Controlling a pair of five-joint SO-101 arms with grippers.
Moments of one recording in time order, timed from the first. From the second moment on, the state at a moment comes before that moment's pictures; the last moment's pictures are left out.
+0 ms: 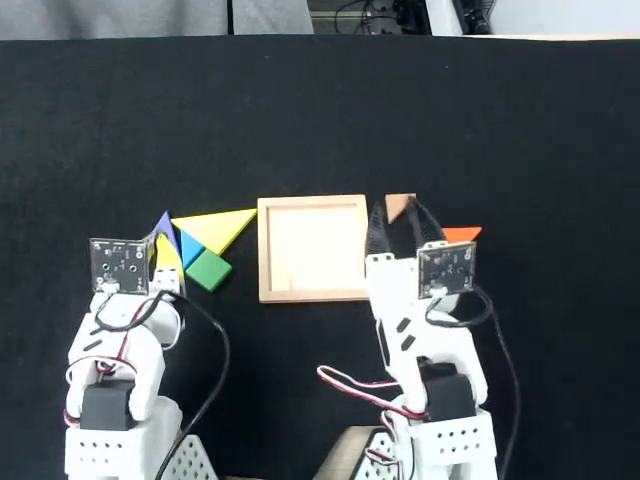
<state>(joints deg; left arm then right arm) -3.3 -104.1 90.9 46.2 -4.3 -6.5 -103.3 96.7 26.4 2.1</state>
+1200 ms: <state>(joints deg) -3.0 -42.7 67.7 38.3 -7.5 -3.0 -46.1 49.2 51.6 7.2</state>
